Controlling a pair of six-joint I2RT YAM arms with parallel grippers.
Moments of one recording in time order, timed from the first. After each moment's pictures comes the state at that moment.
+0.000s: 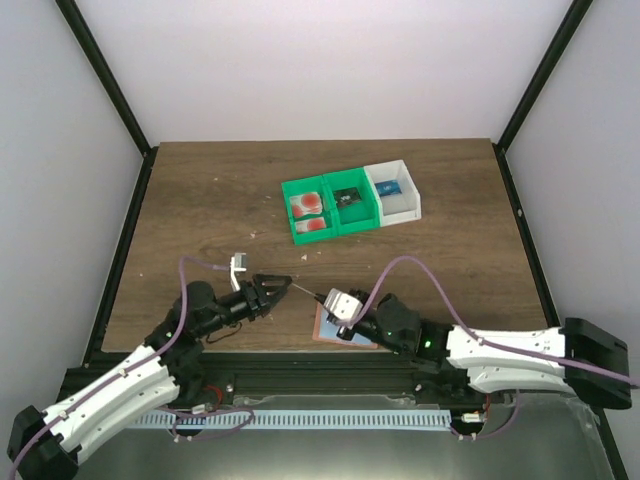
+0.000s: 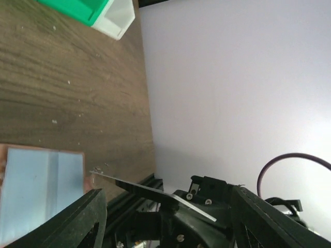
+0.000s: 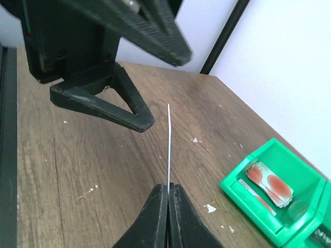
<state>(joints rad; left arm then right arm) -0.75 0.53 0.25 0.16 0.31 -1.30 1.24 0.96 0.34 0.47 0.24 -0.30</state>
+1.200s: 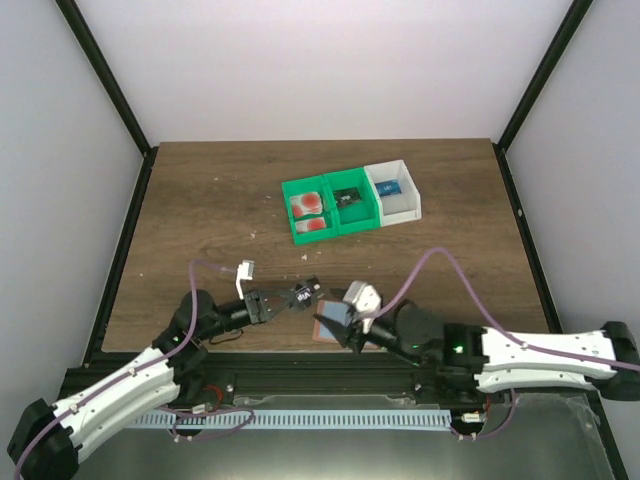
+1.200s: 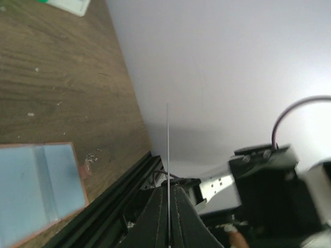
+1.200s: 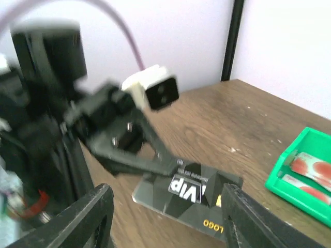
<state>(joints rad) -0.75 0.55 0.13 0.38 0.45 -1.25 1.45 0.81 0.47 0.18 0.40 -0.09</state>
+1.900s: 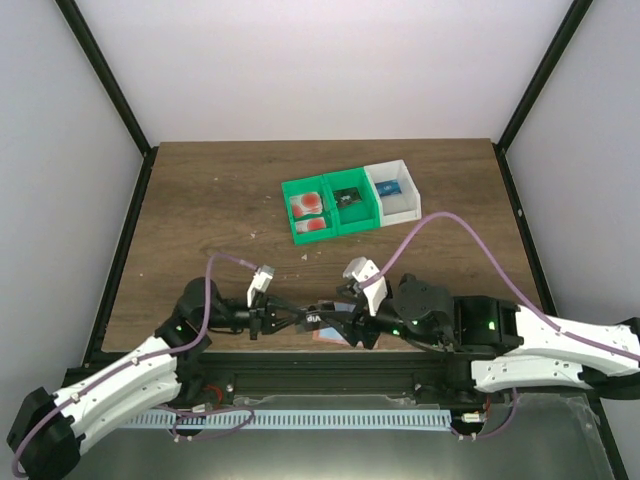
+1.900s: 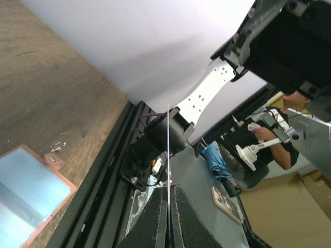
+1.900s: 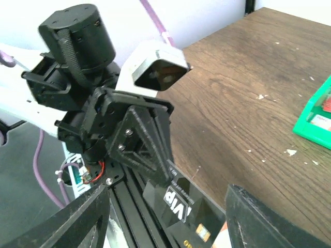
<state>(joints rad) -0.75 0.66 0.24 0.40 0.82 -0.77 1.43 0.82 0.97 -0.54 0.25 0.34</state>
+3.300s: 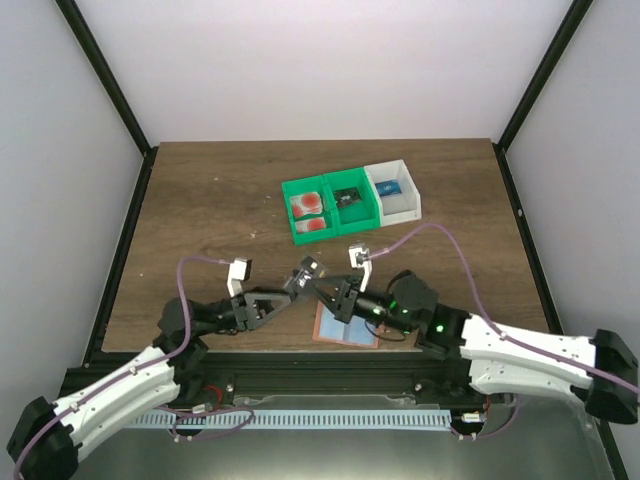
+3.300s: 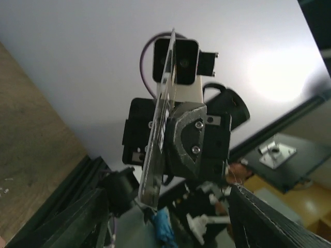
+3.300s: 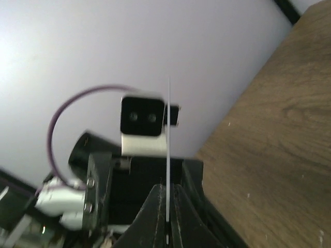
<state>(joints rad) -0.75 0.59 0.12 0.81 0.59 -1.25 1.19 0.94 0.54 0.45 0.04 0.87</state>
